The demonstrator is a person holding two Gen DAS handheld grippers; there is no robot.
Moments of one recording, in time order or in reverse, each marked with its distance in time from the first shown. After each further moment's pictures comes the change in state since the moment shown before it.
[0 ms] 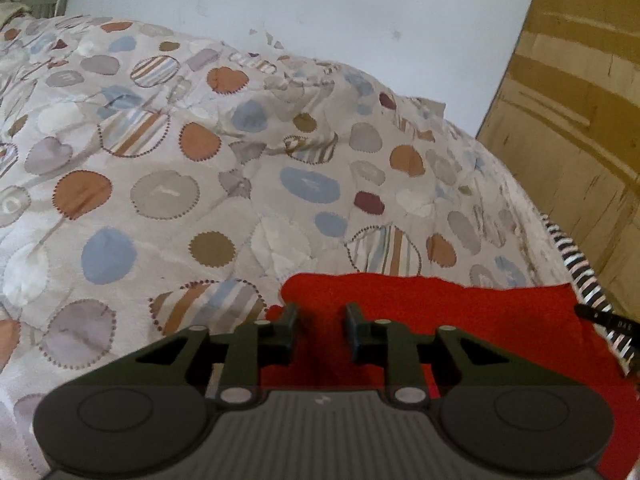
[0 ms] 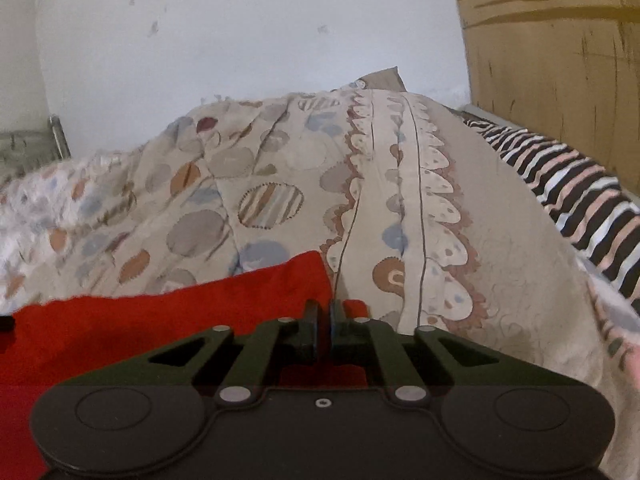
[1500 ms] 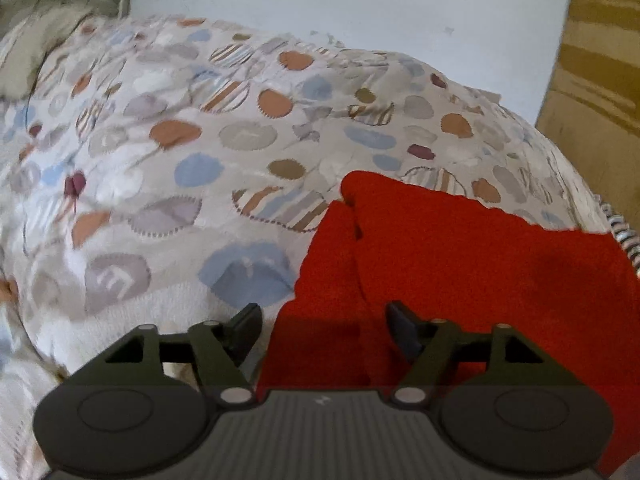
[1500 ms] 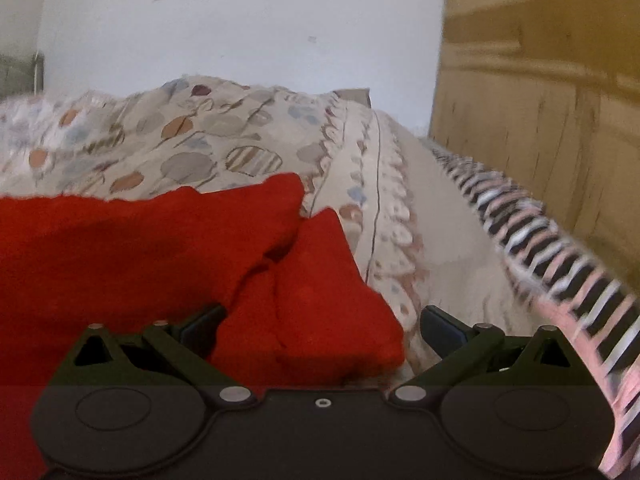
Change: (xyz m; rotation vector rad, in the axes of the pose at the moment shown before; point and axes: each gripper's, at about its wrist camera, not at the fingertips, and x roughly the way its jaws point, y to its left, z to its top) left arm -0.039 -0.010 -0.082 -0.040 -0.016 0.228; right arm -0.054 0.030 -0.076 -0.154 -0.025 -0.196
